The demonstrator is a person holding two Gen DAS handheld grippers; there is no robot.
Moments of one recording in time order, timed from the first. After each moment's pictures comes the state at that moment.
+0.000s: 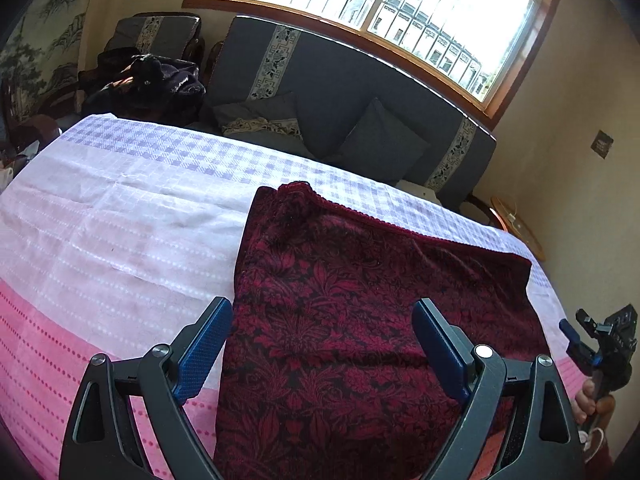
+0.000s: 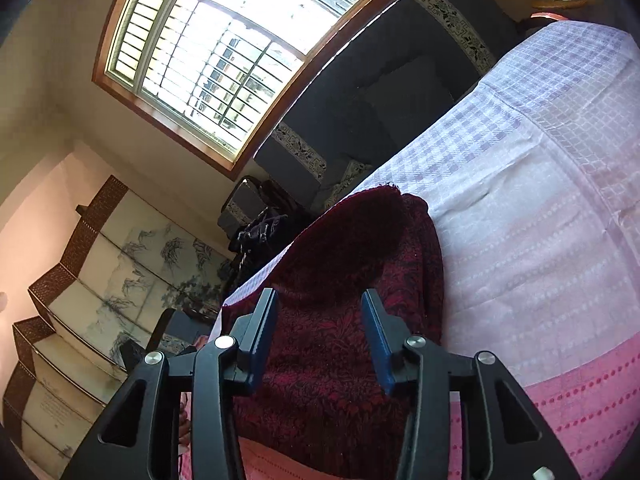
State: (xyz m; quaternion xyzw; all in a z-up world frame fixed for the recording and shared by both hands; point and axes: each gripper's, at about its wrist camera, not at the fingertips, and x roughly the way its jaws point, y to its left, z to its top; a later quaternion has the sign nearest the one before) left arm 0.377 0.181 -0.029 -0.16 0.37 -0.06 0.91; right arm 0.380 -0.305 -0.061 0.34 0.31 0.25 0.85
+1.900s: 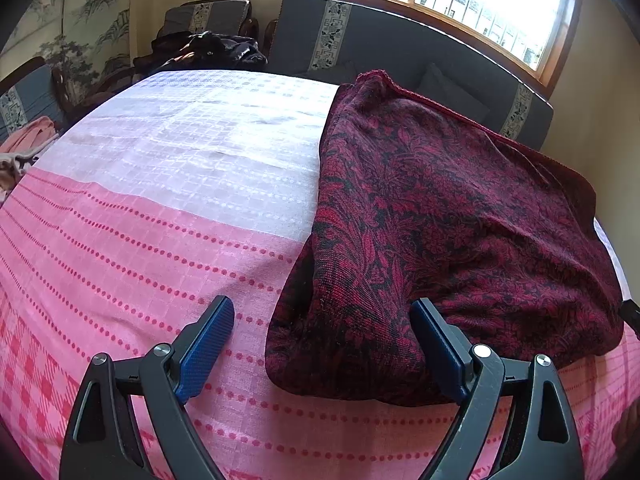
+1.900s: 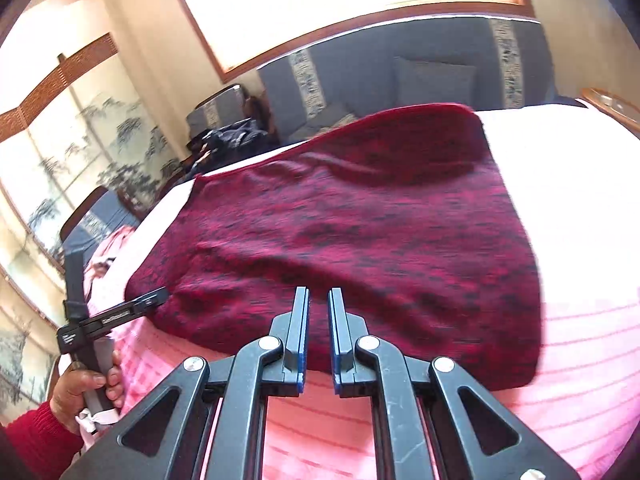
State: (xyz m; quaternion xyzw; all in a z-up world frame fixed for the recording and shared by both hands) left arm 0.307 0.175 -0.095 -0.13 0.41 0.05 0.90; right arm 0.315 -0.189 -0.073 0.12 0.37 0.19 0.90
